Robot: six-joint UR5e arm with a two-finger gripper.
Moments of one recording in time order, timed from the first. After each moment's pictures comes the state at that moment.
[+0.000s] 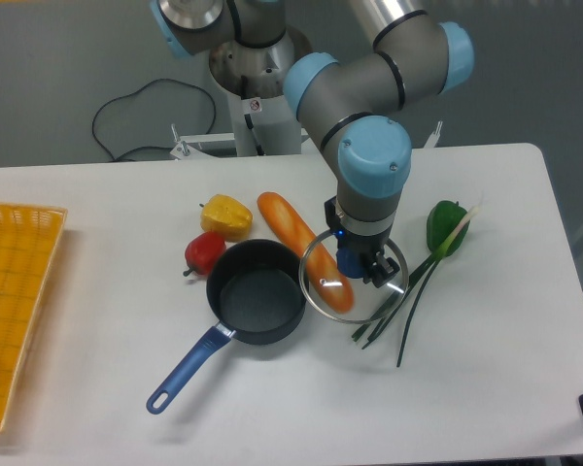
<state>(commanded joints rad) 2.55 -1.91 -1.53 -1.31 1.60 1.47</state>
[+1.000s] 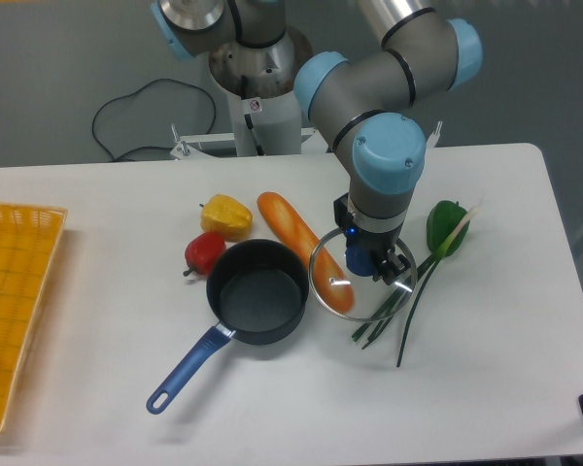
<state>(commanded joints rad) 2.56 -1.91 -1.54 -1.30 1.60 1.47</state>
